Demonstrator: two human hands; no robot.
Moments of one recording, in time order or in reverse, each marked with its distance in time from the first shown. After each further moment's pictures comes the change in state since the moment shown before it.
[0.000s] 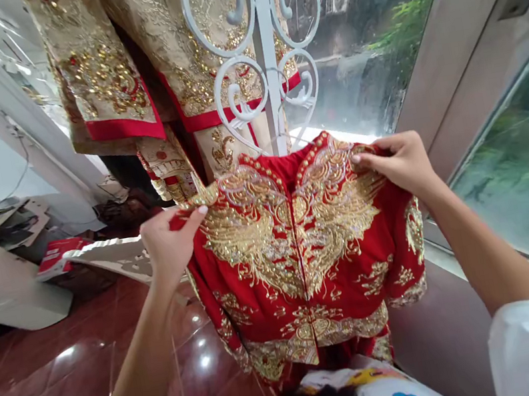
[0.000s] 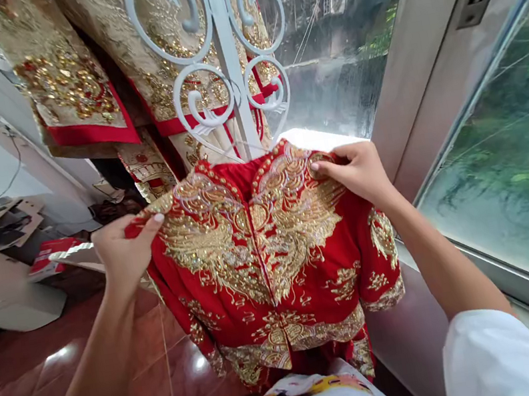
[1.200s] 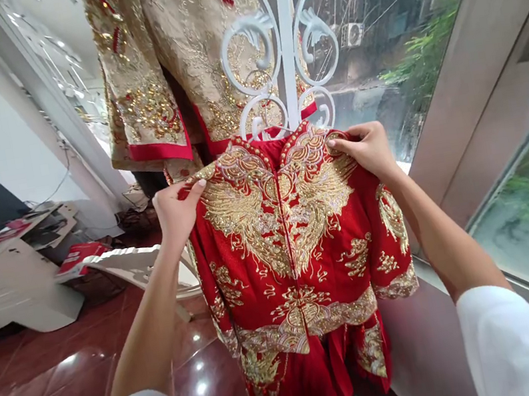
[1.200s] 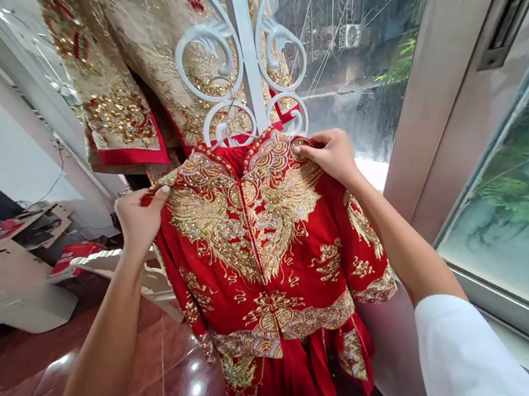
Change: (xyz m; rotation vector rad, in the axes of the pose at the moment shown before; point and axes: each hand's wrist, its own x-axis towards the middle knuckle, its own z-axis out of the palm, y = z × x) left_hand 0.066 -0.023 0.020 0.037 0.097 0.056; right_hand 0.084 0.006 0.048 0.102 0.096 -0.130
